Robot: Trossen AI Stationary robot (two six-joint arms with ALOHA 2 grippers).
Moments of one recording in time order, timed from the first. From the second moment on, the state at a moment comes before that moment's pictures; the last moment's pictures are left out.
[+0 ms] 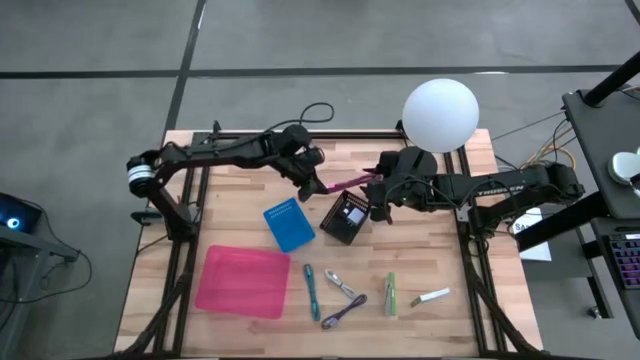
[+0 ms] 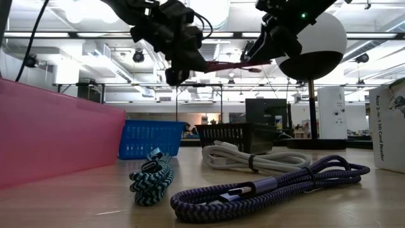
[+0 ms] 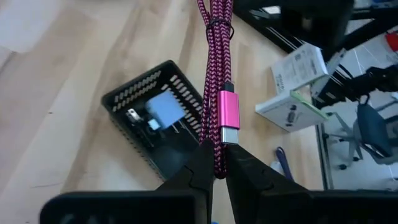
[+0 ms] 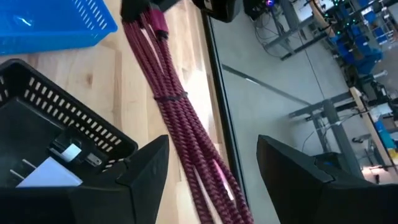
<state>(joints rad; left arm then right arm) 0.36 1.61 1.26 -0.37 0.55 -0.26 0.01 1.26 0.91 -0.28 0.58 -0.41</state>
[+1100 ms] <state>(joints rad) 0.35 1.59 1.25 -0.35 0.61 -0.25 0.01 1.26 0.91 -0.30 0.51 -0.23</state>
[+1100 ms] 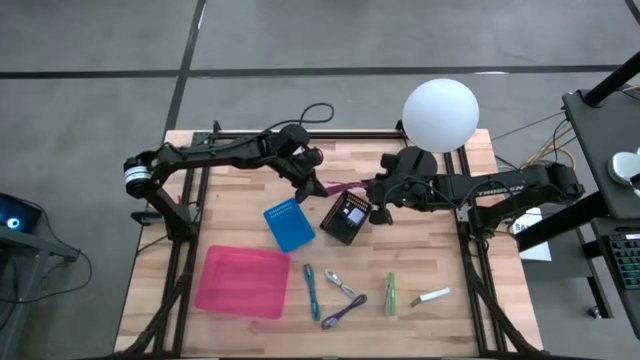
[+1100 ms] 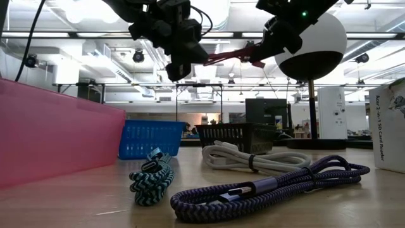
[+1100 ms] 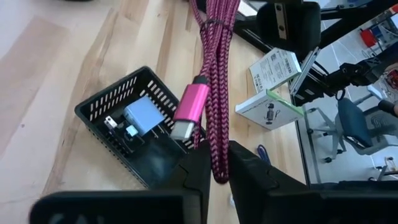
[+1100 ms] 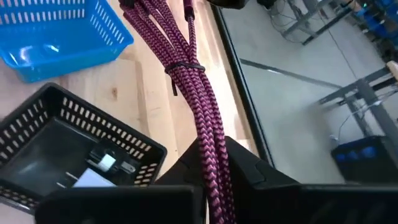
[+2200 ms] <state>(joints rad) 0.24 1.39 1.25 -0.35 0.49 0.07 0.02 1.26 0.91 -0.21 0.08 0.16</state>
